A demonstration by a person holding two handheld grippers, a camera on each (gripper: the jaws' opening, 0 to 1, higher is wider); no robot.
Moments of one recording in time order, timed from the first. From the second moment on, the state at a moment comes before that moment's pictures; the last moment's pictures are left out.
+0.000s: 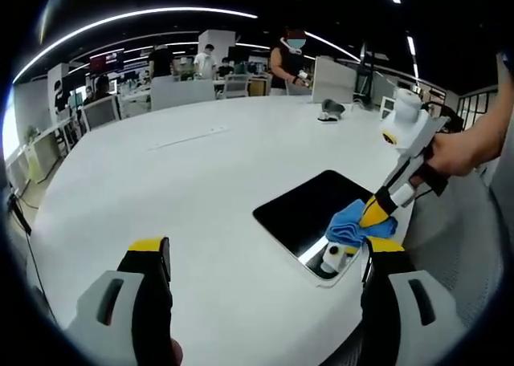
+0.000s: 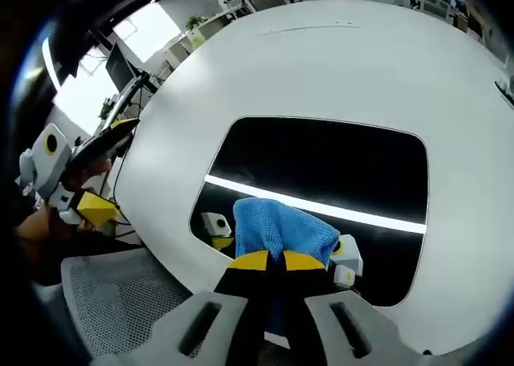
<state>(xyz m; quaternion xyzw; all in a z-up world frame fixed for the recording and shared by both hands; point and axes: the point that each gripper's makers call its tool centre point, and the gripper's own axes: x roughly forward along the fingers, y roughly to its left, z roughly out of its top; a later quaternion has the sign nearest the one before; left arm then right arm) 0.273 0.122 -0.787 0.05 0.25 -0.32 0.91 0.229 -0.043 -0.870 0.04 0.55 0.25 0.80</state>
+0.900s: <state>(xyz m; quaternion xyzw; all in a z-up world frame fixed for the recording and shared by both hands) 0.267 0.125 -0.799 0.03 0.26 -0.30 0.92 0.273 -0.038 -0.870 0.03 0.54 0.24 0.81</state>
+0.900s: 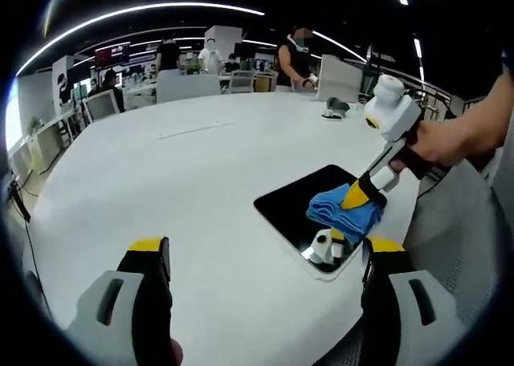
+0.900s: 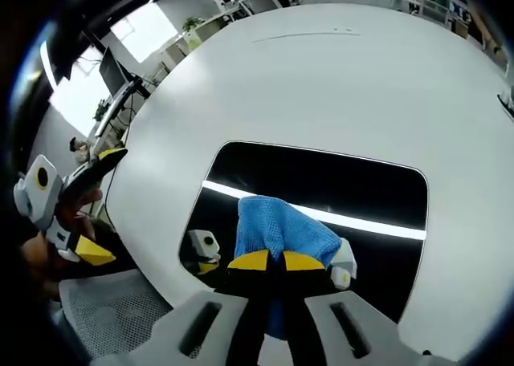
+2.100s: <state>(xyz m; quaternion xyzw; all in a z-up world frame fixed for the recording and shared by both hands) 0.266 0.141 -0.796 0.00 0.25 -0.27 0.93 0.335 -0.028 -0.869 -0.03 0.53 0.25 0.81</state>
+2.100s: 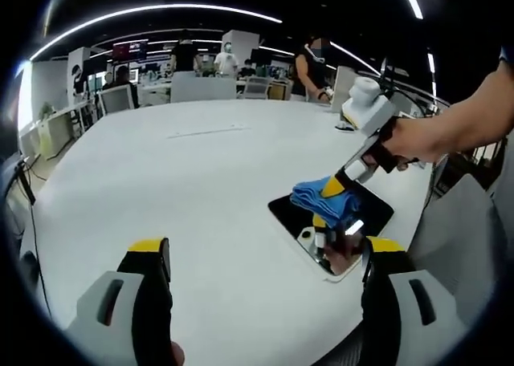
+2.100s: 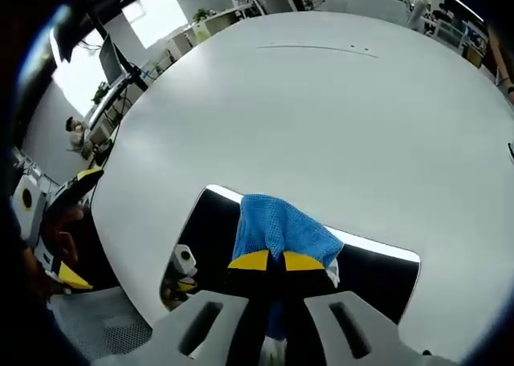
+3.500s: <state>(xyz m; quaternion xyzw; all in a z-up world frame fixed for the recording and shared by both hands) 0.268 0.142 -0.792 0.01 0.25 -0.27 0.93 0.361 -0.025 -0.868 -0.03 0.52 0.24 0.82</state>
